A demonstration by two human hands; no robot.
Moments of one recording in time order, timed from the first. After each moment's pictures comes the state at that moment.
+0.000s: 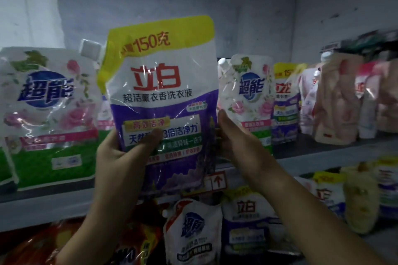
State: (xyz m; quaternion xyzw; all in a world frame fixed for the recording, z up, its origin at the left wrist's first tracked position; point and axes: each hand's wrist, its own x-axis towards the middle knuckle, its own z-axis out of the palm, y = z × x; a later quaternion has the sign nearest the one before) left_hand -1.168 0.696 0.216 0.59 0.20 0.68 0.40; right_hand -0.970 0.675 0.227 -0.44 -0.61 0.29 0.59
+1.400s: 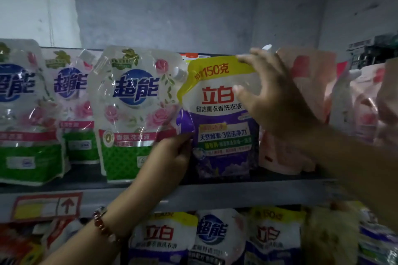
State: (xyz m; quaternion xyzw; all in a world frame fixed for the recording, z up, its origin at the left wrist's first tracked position) left_hand -0.832 0.732 0.208 0.76 0.40 0.47 0.19; right_hand -0.637 0.683 0.309 -0.49 -0.70 -0.20 0.48
